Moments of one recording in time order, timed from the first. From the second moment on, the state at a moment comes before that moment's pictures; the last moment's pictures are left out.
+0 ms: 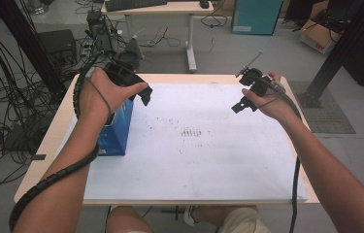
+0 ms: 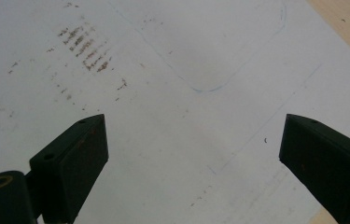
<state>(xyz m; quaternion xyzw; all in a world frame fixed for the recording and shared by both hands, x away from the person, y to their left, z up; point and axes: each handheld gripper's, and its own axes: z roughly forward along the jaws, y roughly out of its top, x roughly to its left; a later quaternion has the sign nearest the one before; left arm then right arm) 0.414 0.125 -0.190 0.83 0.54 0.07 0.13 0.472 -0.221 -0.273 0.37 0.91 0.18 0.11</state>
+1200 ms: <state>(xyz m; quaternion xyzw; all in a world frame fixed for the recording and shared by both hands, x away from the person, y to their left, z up) 0.419 0.079 -0.221 0.85 0.50 0.06 0.15 0.495 -0.222 -0.264 0.35 0.92 0.15 0.12</state>
